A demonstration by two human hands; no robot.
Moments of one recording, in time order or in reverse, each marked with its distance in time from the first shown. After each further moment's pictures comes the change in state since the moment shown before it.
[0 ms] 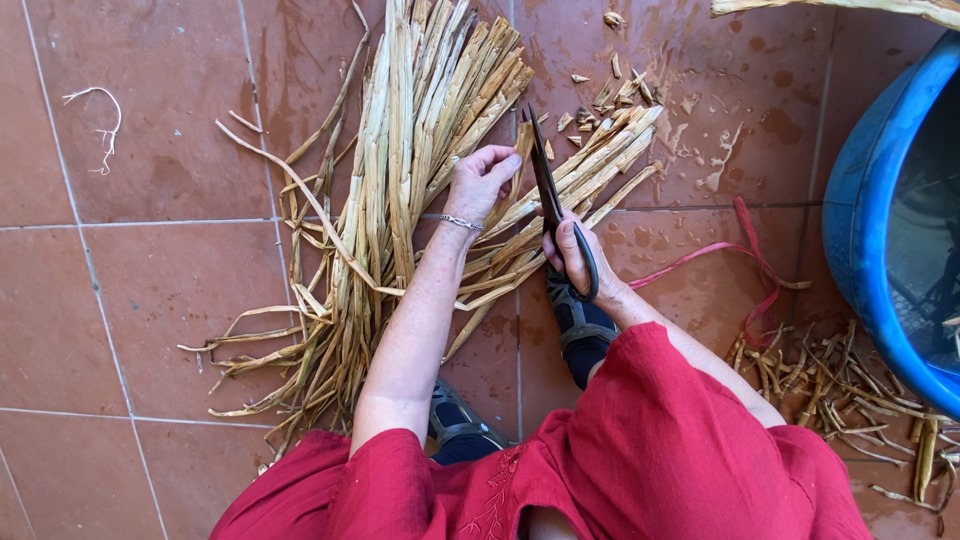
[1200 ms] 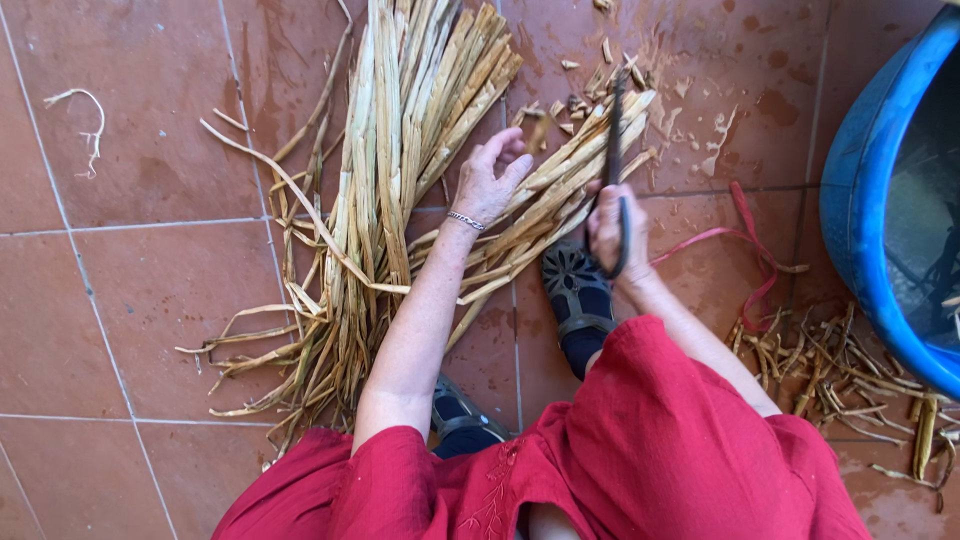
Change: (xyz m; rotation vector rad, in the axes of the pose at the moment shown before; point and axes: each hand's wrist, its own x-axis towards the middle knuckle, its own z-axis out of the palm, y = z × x) left_hand -0.008 0.002 0.016 0.575 0.006 0.332; right_hand -0.006 0.011 -0.038 -0.087 0.452 -0.026
